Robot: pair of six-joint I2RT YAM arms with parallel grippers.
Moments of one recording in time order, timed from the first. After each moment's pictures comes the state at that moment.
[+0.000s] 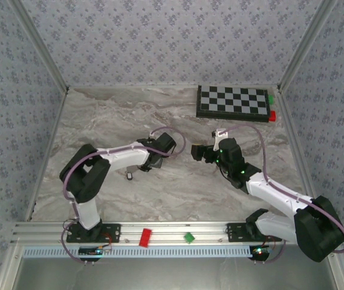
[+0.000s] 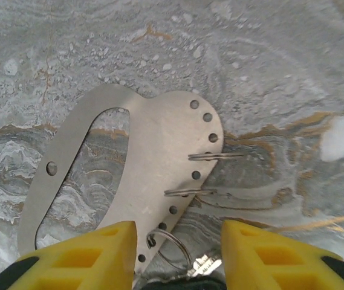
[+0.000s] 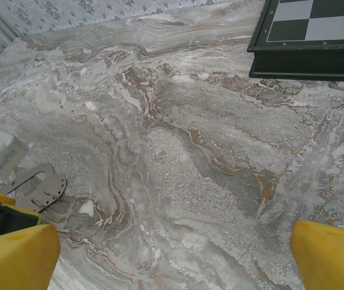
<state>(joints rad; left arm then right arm) -0.81 1.81 1.11 -0.62 -0.48 -0.52 0.56 1.11 0.51 0.15 0.07 0.37</state>
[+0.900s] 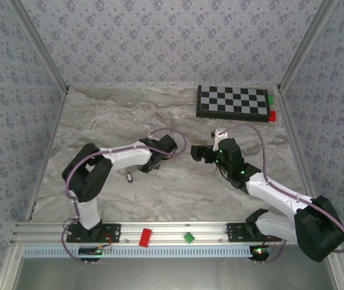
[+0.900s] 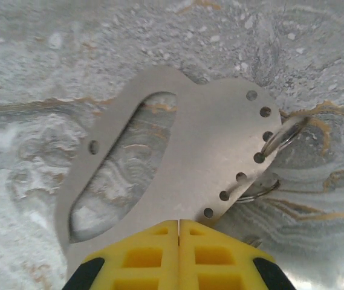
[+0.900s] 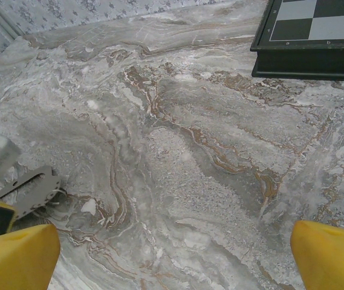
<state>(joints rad) -0.83 1.80 1.14 -0.75 -0.56 -0.58 0.57 1.11 0.51 0.15 0.08 0.37</state>
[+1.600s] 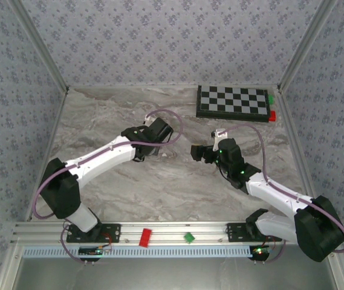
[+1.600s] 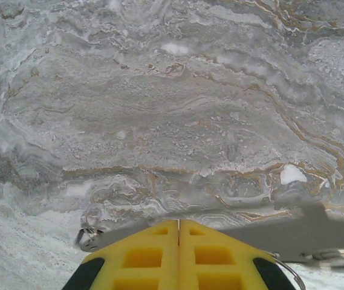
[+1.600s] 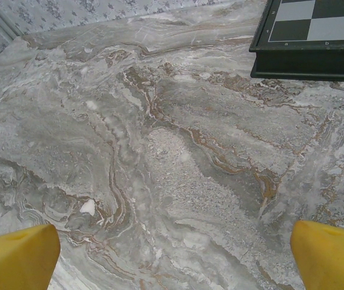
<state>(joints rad) -0.83 1.58 1.28 -0.84 -0.56 -0.46 0.57 1.11 0.51 0.15 0.08 0.37</state>
